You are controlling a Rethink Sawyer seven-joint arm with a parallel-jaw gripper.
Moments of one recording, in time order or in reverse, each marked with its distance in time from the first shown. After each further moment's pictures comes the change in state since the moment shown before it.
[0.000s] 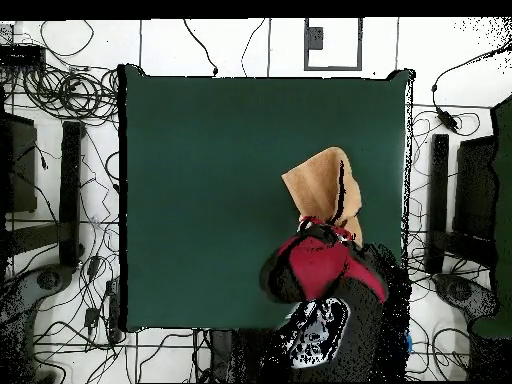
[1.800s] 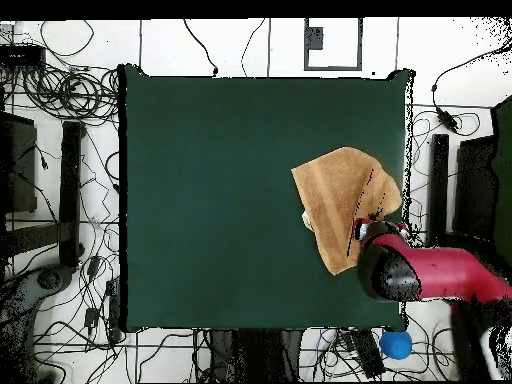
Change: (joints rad) arm -0.686 -0.190 0.649 0.111 -0.270 0.182 -0.447
